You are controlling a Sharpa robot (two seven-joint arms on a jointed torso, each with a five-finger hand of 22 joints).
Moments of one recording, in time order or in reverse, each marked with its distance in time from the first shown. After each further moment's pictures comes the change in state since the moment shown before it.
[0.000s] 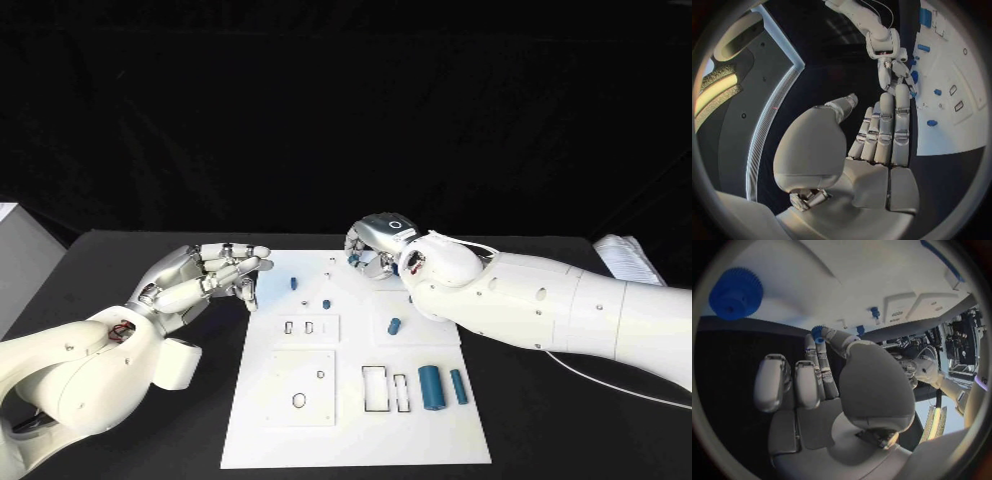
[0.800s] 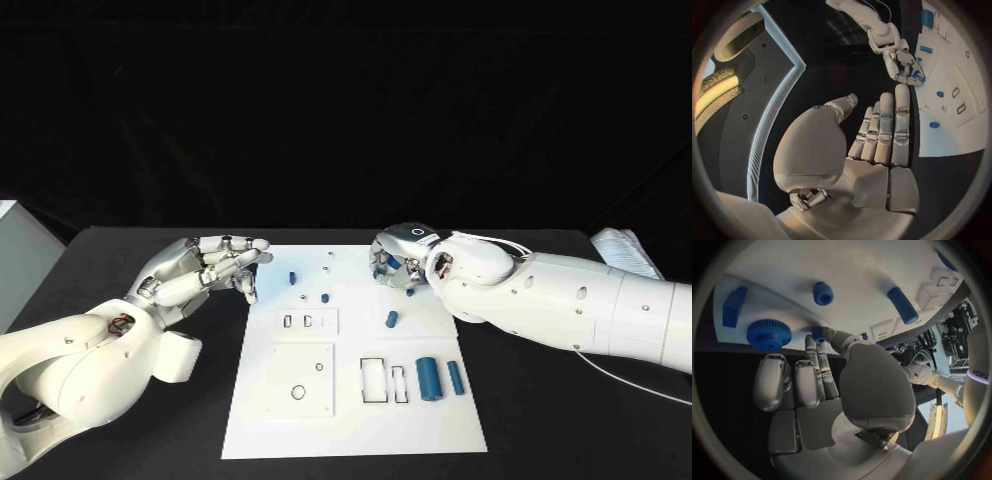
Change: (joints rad) left arm -0.004 -0.006 0.000 0.007 0.000 -0.004 0.009; left_hand 0.000 0.000 0.000 0.006 0.000 0.006 0.002 0.000 0.000 0.003 -0.004 0.000 0.000 0.000 0.000 -0.004 0.000 0.000 0.000 0.000 -0.005 -0.002; right arm -0.010 -0.128 -0.010 0.080 0.029 0.143 0.063; right_hand -0.003 -0.003 0.004 0.004 0.006 0.001 -0.001 -0.007 -0.022 -0.003 -0.003 0.001 -0.001 -0.004 0.003 -0.004 -0.001 -0.001 -0.004 0.004 -0.005 -0.008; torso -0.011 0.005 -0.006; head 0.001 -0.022
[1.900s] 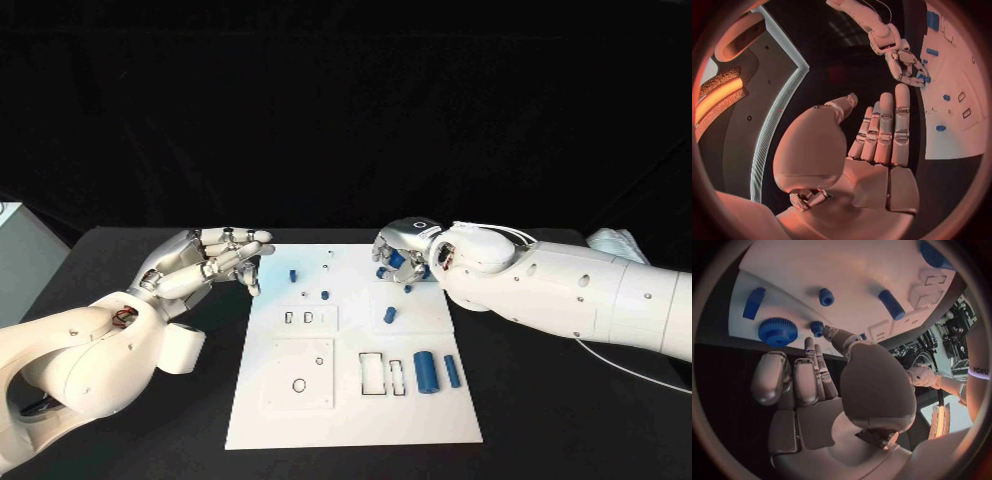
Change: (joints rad) left arm -0.006 0.004 0.000 0.001 0.002 -0.003 0.017; left_hand 0.004 -0.004 0.000 0.000 0.000 0.000 0.000 0.004 0.000 0.004 0.004 0.000 0.000 0.003 -0.003 0.000 -0.001 0.000 0.004 -0.004 -0.008 -0.006; right arm 0.006 0.007 -0.001 -0.028 0.010 0.091 0.009; right_hand -0.036 -0.068 -0.061 0.004 0.047 -0.117 0.038 -0.107 -0.113 -0.097 0.016 -0.015 -0.044 0.002 0.020 -0.042 -0.027 0.009 0.007 0.007 -0.058 -0.083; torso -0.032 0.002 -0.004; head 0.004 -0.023
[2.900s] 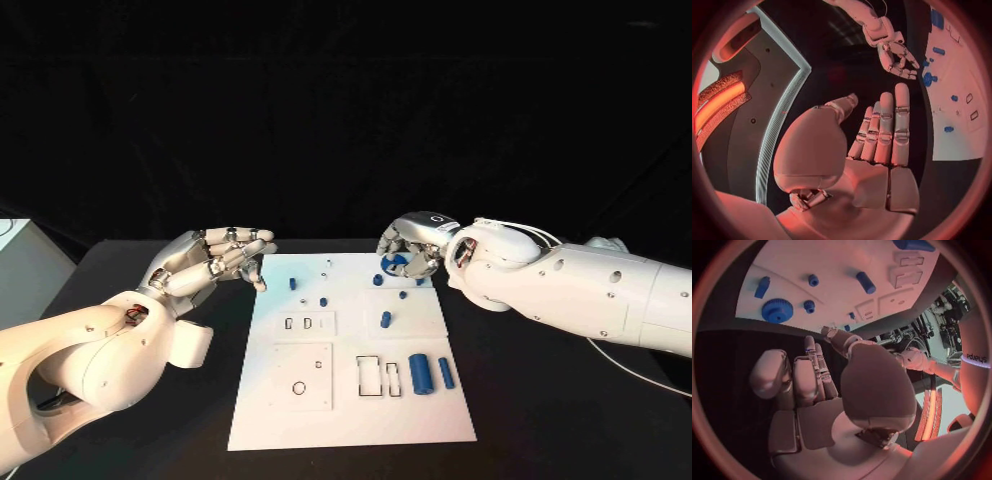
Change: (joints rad) left arm -0.015 0.015 -0.003 -0.023 0.019 -0.027 0.022; left_hand 0.005 0.005 -0.003 0.003 0.000 0.000 0.000 0.010 -0.001 0.008 -0.007 0.004 0.000 0.000 0.000 -0.019 -0.005 0.000 0.008 -0.001 -0.056 -0.036; right arm 0.010 -0.050 0.000 0.042 0.106 -0.077 0.090; right_hand -0.004 0.004 0.034 -0.022 0.007 0.011 0.003 0.004 -0.018 0.034 0.001 0.000 -0.008 0.000 0.000 -0.048 -0.039 0.000 0.000 0.000 -0.042 -0.053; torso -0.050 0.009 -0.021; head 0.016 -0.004
